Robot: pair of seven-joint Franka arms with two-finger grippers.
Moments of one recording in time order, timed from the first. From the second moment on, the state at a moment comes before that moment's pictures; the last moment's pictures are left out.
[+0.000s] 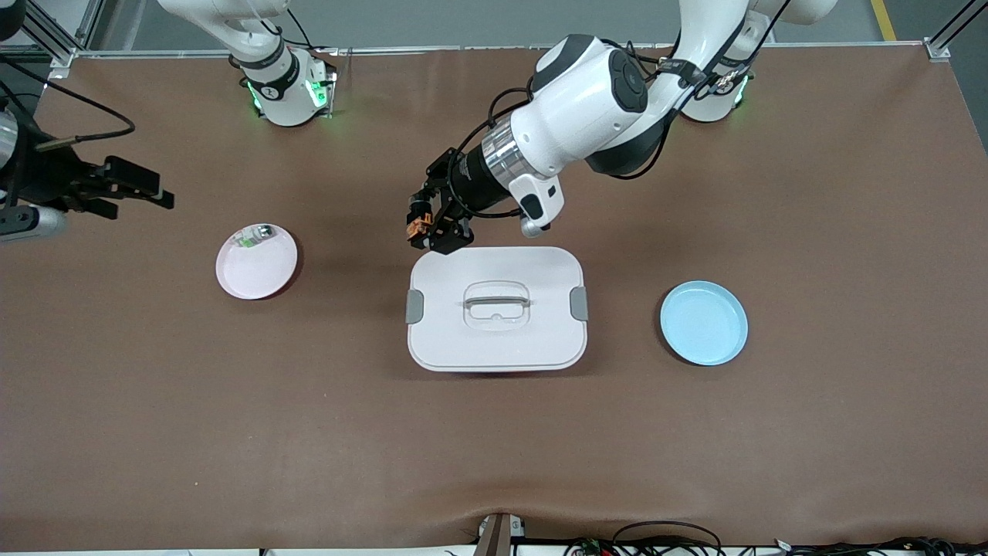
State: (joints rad) left arm -0.51 0.43 -0.36 -1.49 -0.56 2.53 -2.05; right arm 0.00 0.06 0.00 -1.50 0.25 1.44 -0.06
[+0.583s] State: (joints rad) left arm -0.51 0.43 -0.36 -1.48 -0.56 2.53 -2.05; right arm 0.11 0.06 0.01 -1.58 0.53 1.57 -0.04
